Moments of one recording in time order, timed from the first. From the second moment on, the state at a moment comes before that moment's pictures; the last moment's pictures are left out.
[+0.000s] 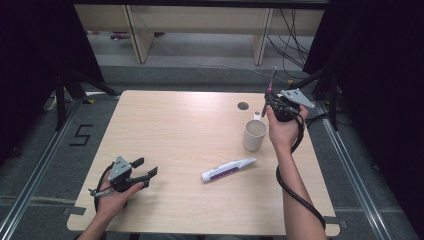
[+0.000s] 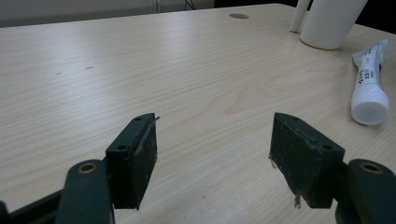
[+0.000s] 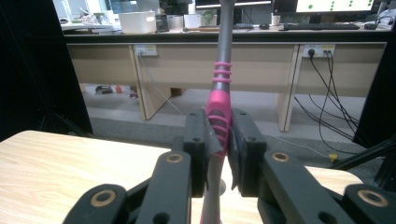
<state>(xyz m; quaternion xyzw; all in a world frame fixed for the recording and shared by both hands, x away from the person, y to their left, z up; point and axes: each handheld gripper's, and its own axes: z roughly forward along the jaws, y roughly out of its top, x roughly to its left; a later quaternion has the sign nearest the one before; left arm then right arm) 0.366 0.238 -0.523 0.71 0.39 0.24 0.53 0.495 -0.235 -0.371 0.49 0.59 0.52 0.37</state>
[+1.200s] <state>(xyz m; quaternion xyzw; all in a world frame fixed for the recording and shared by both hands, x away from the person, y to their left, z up) 0.367 0.239 -0.522 0.72 0.38 0.25 0.53 0.517 -0.233 -0.374 0.50 0.60 0.50 0.37</state>
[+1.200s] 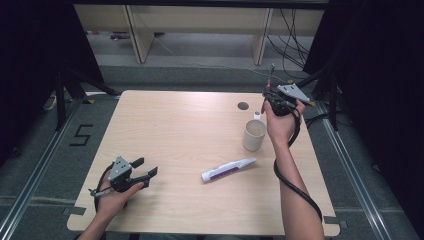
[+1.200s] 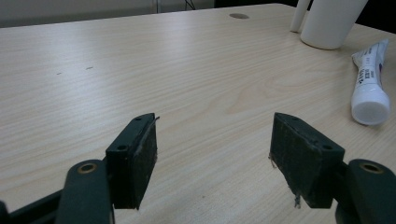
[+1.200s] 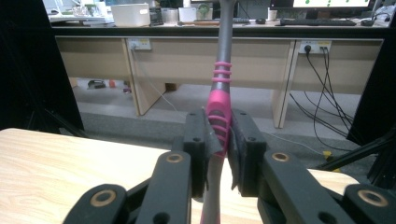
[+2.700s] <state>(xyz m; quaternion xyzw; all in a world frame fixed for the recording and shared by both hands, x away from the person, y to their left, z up) 0.367 0.239 -0.522 0.72 0.38 0.25 0.53 0.540 -0.226 -0.389 0.50 0.61 0.49 0.37</state>
